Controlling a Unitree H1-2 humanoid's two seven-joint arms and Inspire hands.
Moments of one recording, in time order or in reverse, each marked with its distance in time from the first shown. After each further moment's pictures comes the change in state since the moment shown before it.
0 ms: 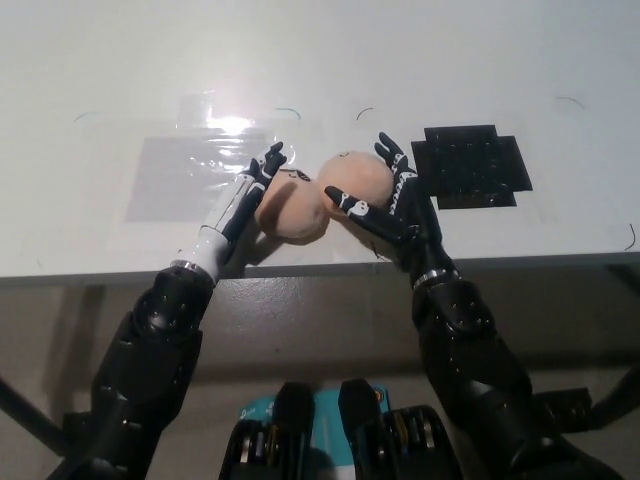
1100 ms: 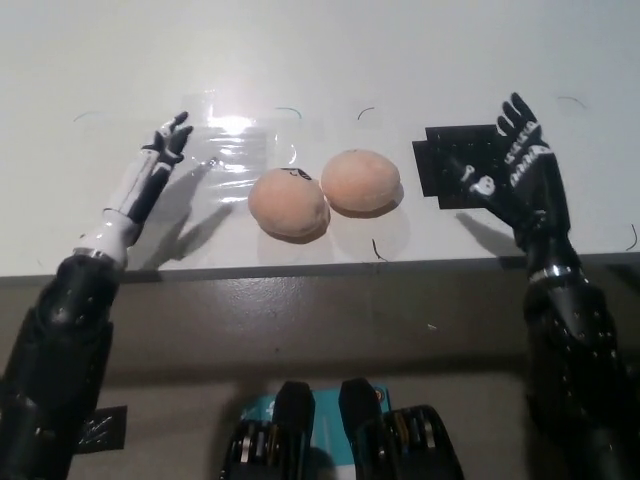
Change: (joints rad) left_arm 0.114 0.156 0.090 -0.262 -0.016 0.016 -0.009; right_arm 0.232 -0.170 -0.042 -0.508 0.057 0.075 0.043
